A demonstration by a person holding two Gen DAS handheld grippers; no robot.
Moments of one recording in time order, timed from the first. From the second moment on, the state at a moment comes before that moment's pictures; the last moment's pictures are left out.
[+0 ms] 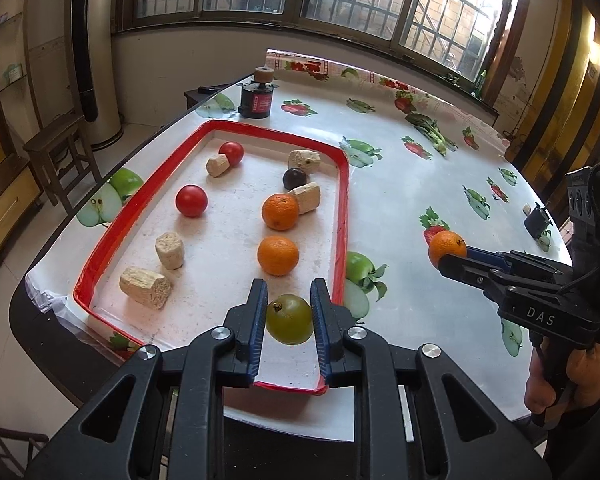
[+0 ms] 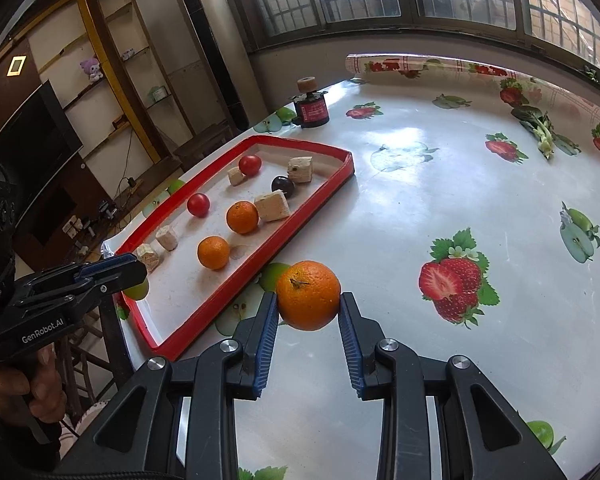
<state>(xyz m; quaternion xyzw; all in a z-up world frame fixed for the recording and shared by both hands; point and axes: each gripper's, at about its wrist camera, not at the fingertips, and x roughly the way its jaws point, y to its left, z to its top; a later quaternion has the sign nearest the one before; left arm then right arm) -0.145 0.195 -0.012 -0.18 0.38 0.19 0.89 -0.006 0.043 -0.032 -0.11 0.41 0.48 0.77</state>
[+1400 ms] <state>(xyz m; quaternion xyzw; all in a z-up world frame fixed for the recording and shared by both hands) -0.142 0.236 -0.048 -0.21 0.41 0.21 0.86 -0.009 0.169 -0.051 -0.16 0.42 0.53 0.72</state>
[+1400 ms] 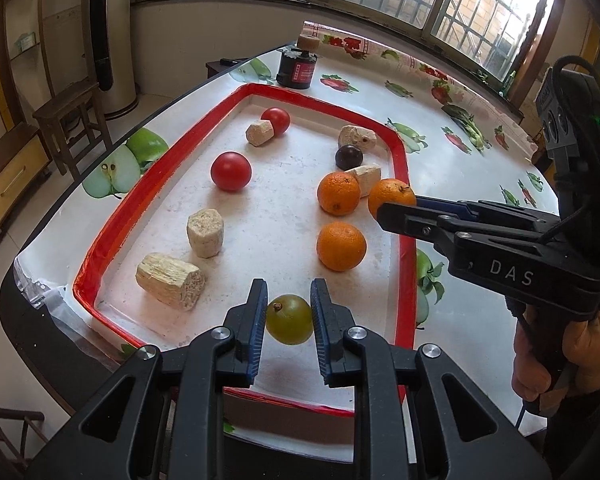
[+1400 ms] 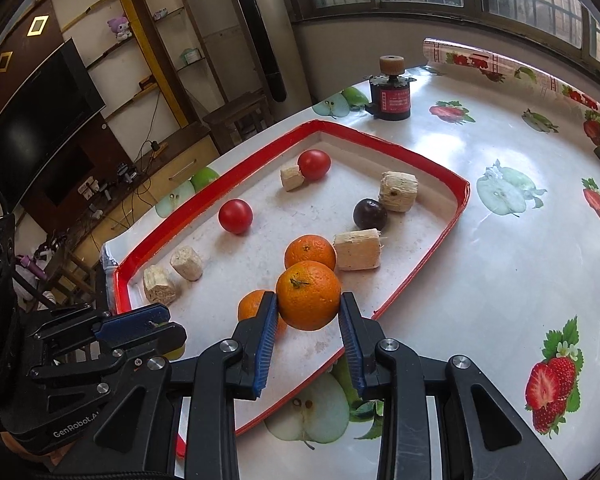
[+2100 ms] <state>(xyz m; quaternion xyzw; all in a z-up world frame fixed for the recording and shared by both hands) -0.136 0.237 -0.062 -0.22 0.43 0.20 0.85 -0.004 0.182 -0.068 -0.18 0.43 0.52 0.71</state>
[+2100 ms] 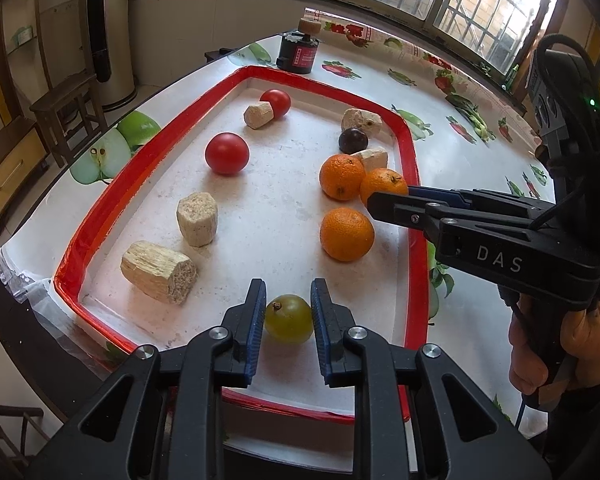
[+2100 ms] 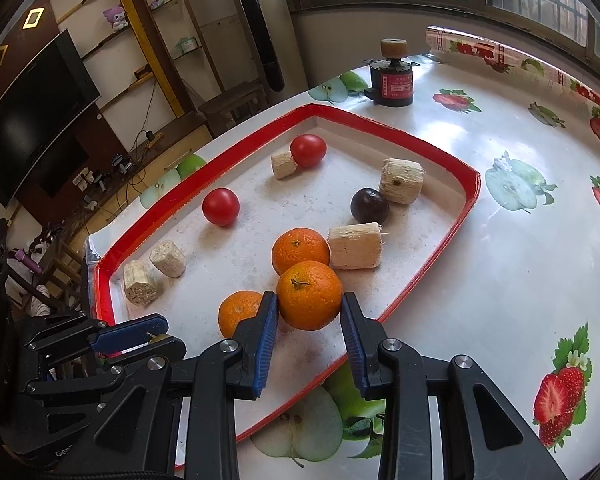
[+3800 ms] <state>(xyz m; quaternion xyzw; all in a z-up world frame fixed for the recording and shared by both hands) -0.208 0.171 -0.029 -0.09 0.36 0.29 0.88 -0.055 0.075 -0.034 -0.28 0.26 0.65 0.65</state>
